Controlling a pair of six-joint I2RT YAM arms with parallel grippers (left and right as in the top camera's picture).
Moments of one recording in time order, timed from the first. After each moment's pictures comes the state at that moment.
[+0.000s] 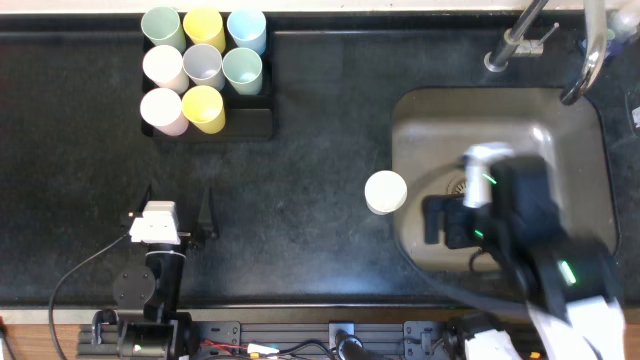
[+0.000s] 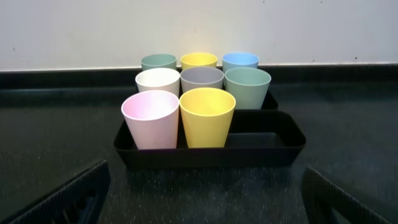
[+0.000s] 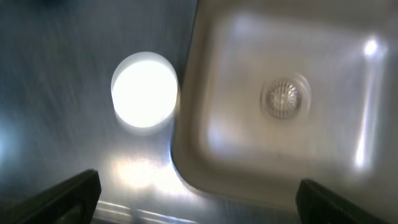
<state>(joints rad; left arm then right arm) -0.01 0.01 0.01 -0.08 0.02 0.00 0.25 0.97 1.20 -1.32 -0.01 0.11</state>
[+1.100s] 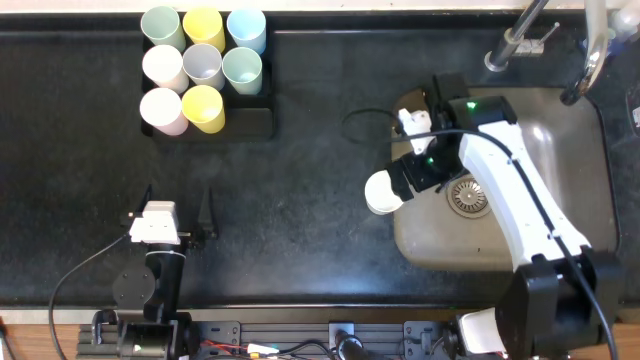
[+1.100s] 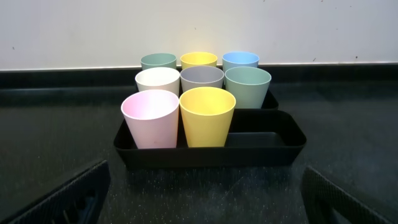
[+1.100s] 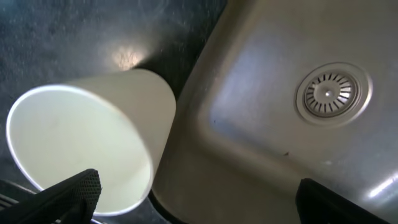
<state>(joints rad) -0.01 0.01 0.01 -0.08 0.02 0.00 0.20 1.65 1.30 -1.22 -0.13 -0.25</state>
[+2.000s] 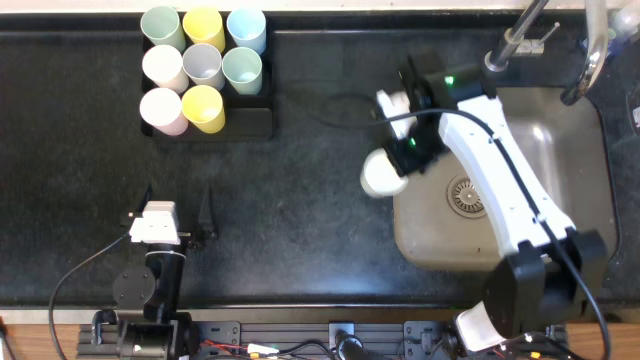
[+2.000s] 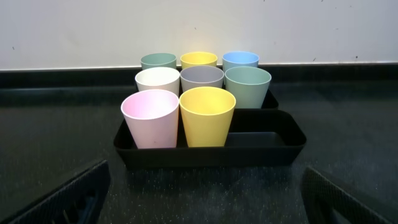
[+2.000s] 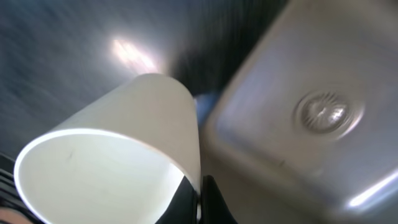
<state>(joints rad) -0.01 0.01 0.01 -0.08 0.02 0.00 0.31 1.75 1.60 -1.38 -0.12 -0.22</state>
